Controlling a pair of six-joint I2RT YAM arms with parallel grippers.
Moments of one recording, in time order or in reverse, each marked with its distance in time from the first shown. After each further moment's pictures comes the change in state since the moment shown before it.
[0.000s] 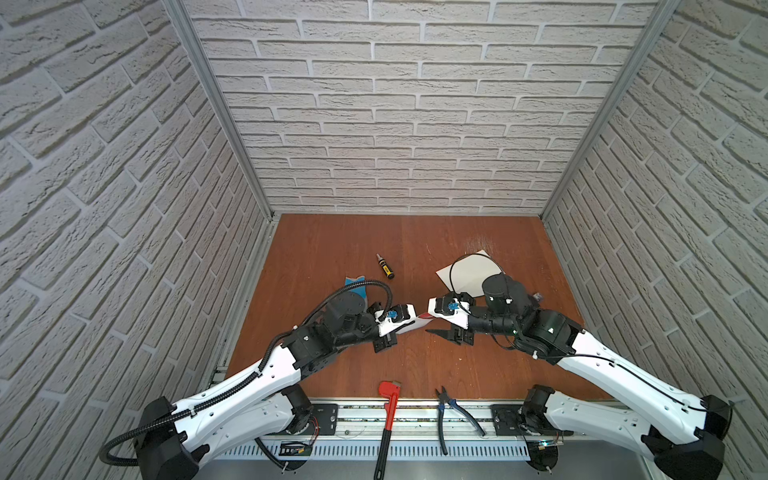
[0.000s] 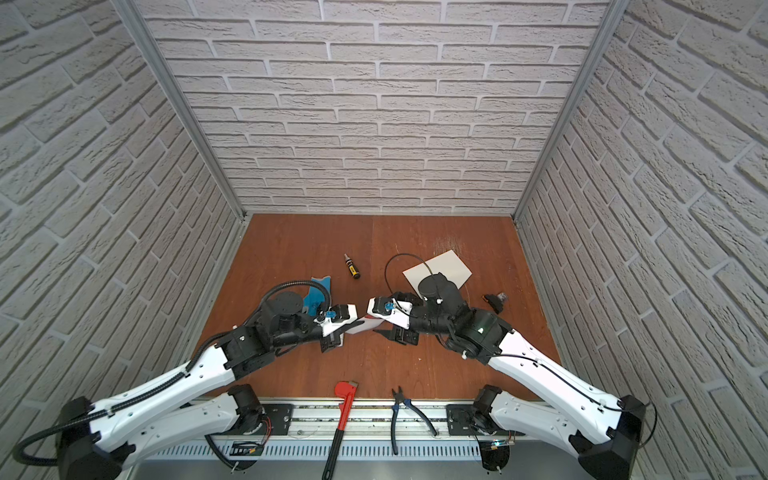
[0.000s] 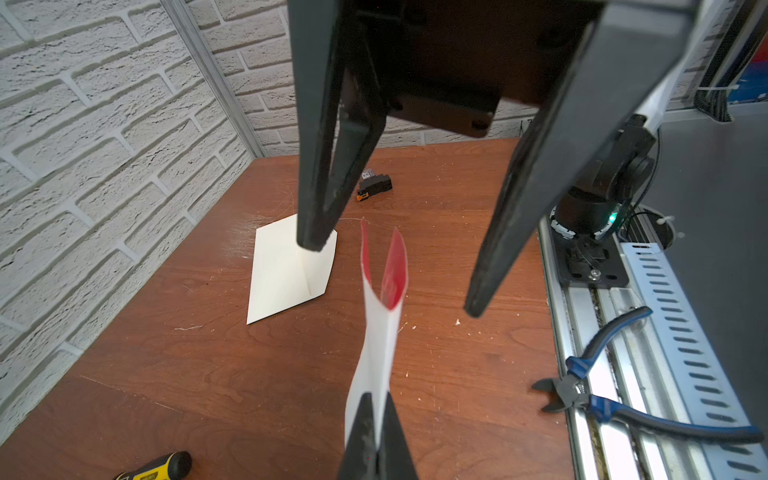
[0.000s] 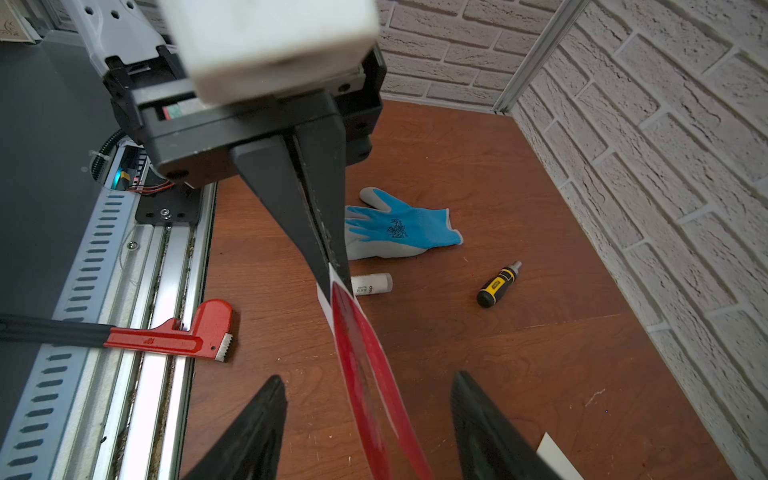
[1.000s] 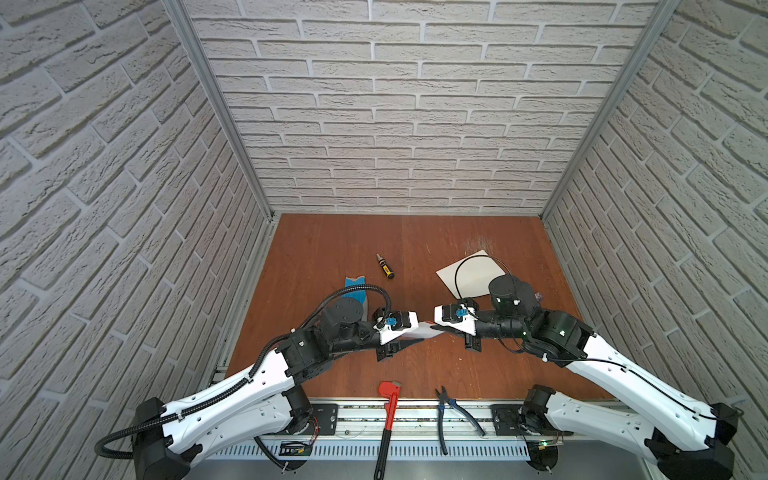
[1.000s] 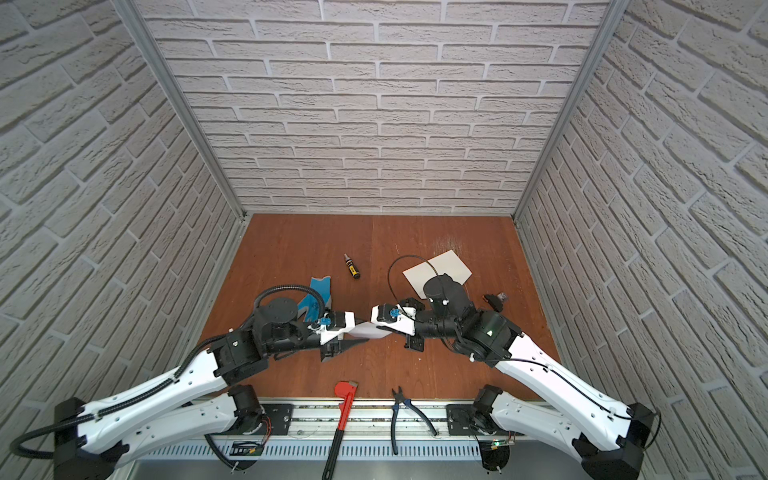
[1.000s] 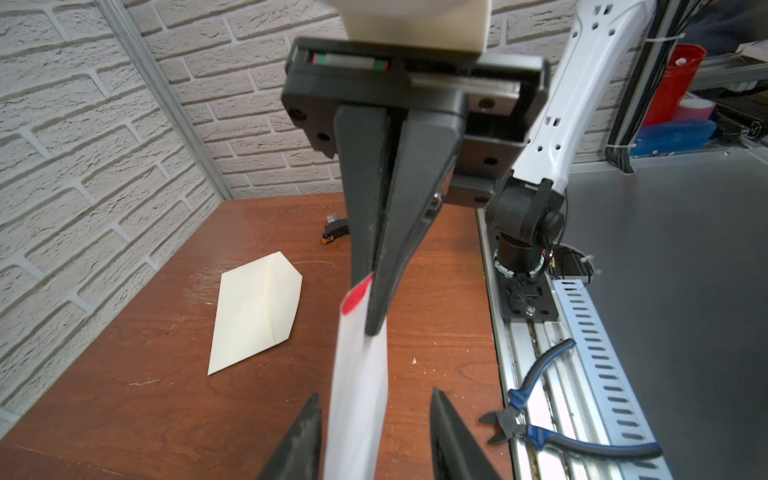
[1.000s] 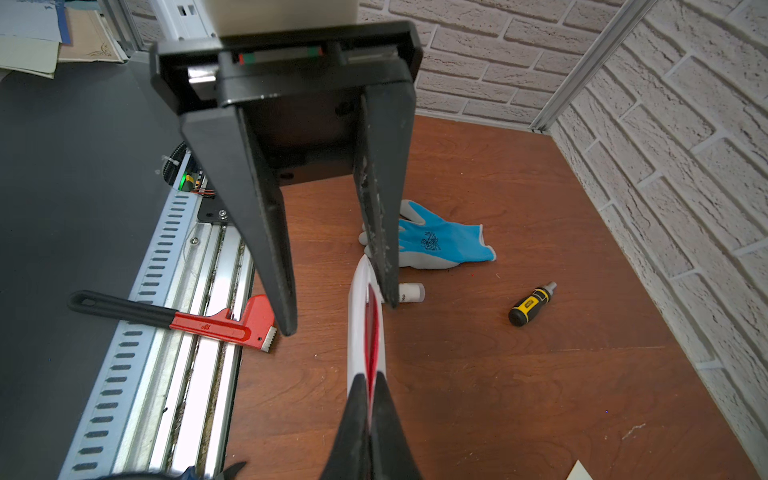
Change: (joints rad) left arm -0.086 -0.036 0.039 0.010 0.044 -0.052; right arm 0.000 -0.048 0.032 -0.106 -0.106 -0.013
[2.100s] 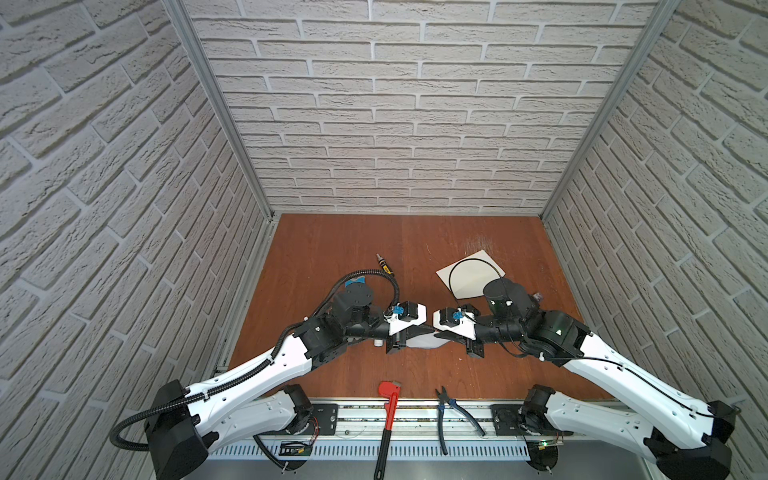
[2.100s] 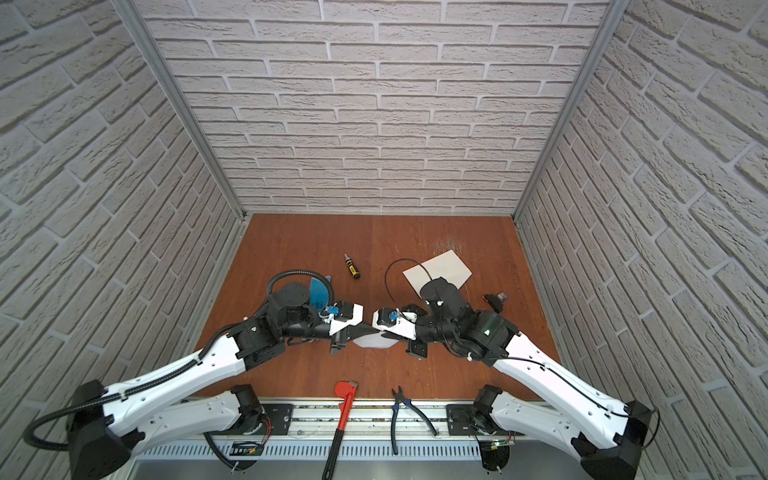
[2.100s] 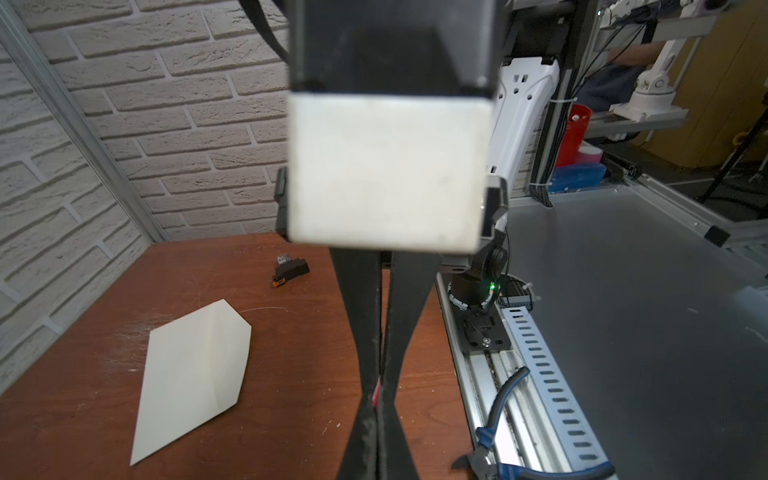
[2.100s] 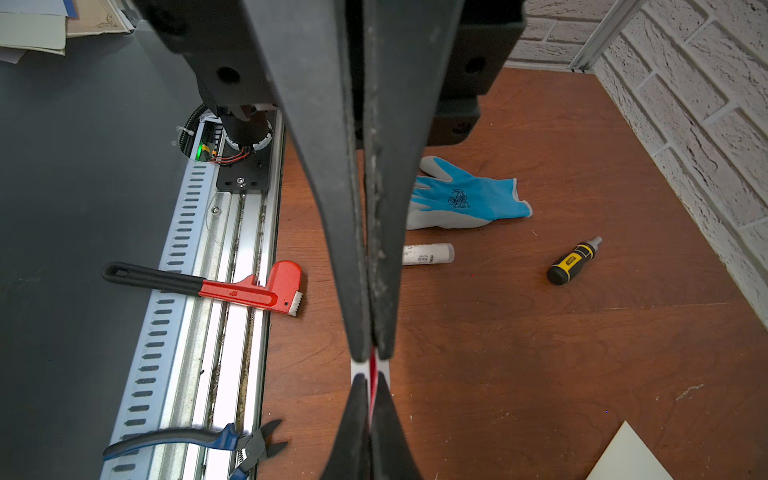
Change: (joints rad) left arm 0.069 0.151 0.044 0.131 0.262 -0.047; right arm 0.000 0.009 -0.010 -0.091 0.008 0.031
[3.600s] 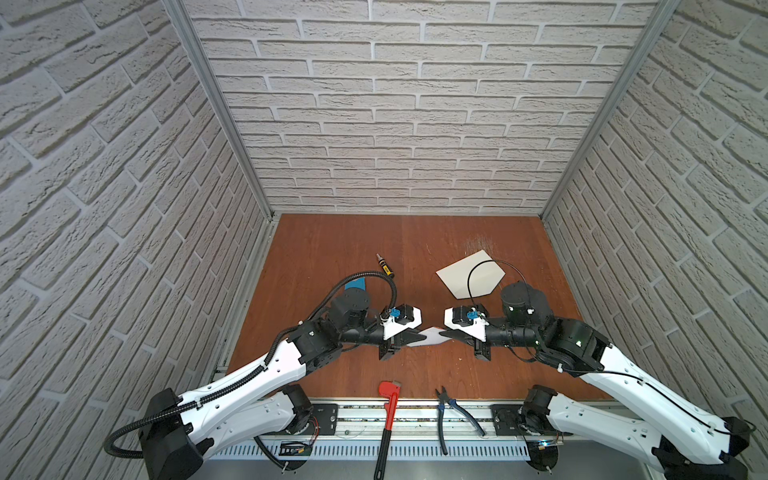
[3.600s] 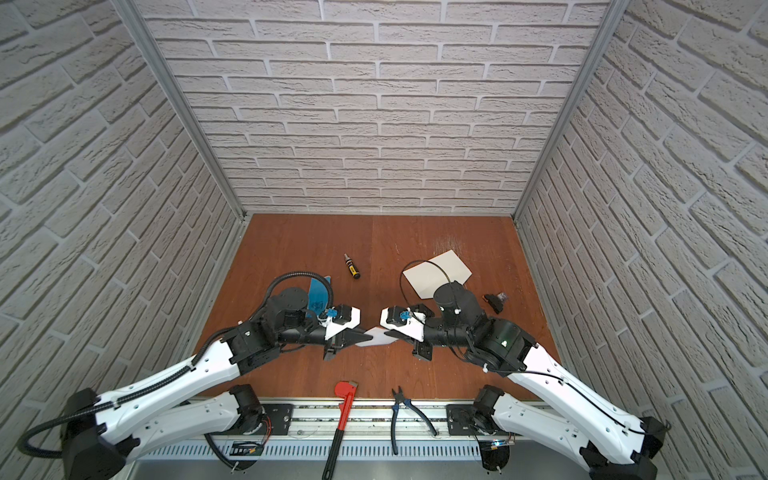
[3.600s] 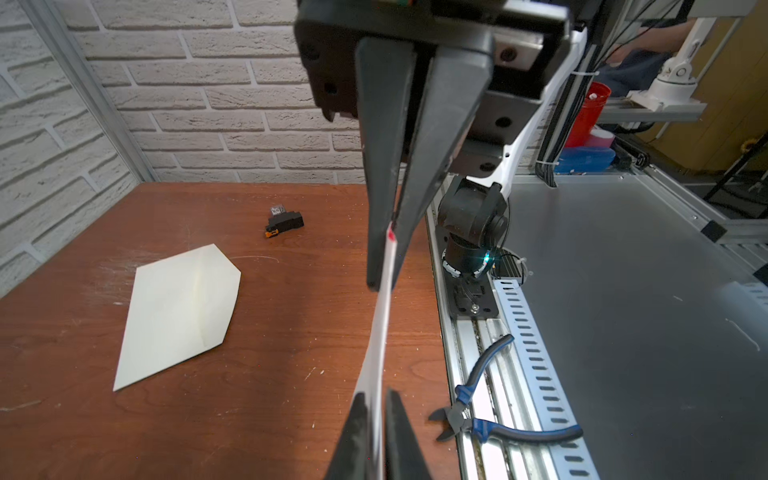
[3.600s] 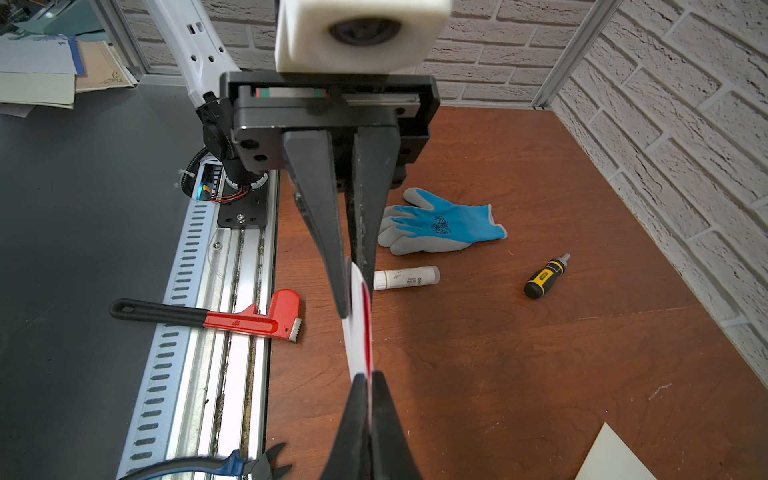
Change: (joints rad) left arm 0.011 -0.060 -0.040 -0.137 -0.040 -0.030; right arm 0.003 -0.103 -0.010 0.034 0.016 0.079
